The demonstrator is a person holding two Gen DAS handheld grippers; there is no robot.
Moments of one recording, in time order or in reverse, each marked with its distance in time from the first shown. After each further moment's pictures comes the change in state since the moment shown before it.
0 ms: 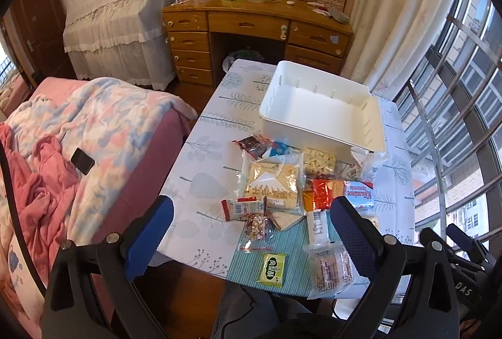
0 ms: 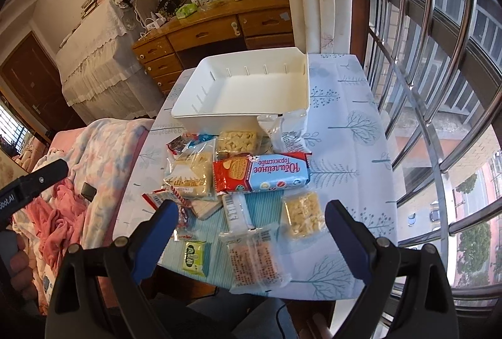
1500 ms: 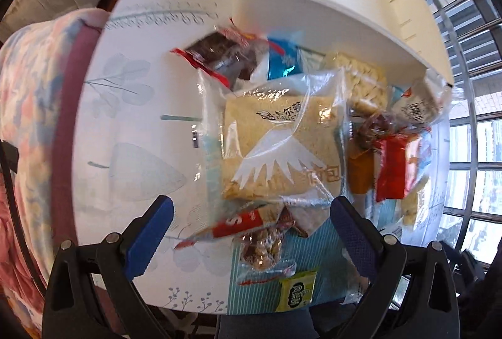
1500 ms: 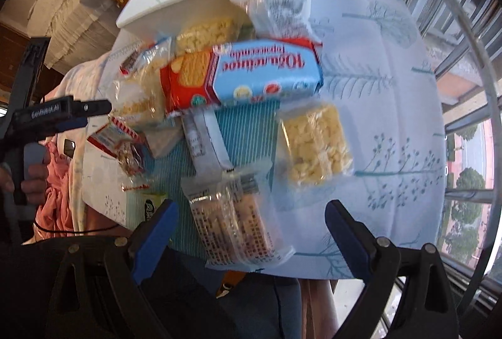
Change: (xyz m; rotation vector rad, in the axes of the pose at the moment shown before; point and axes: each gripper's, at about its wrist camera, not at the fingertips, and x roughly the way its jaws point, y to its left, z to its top) left arm 0.286 -0.002 0.008 0.138 0.564 -0.178; right arm 0.145 -0.027 -0.055 0.004 0.541 -0.076
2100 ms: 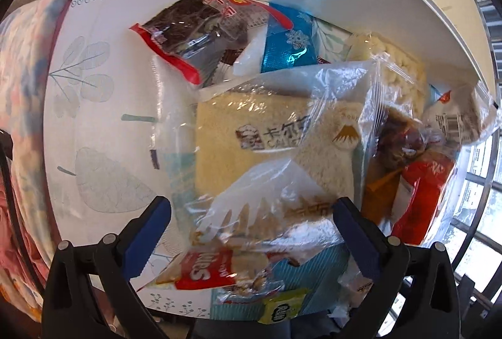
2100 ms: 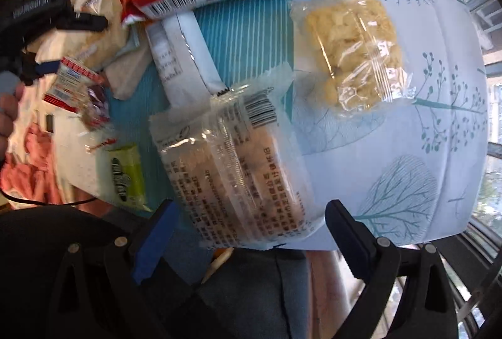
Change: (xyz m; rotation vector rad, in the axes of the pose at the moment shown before) left arm 0.067 -0.018 0.046 -0.064 0.176 0.045; right arm 0.066 0.015 -0.025 0.098 0.152 0.074
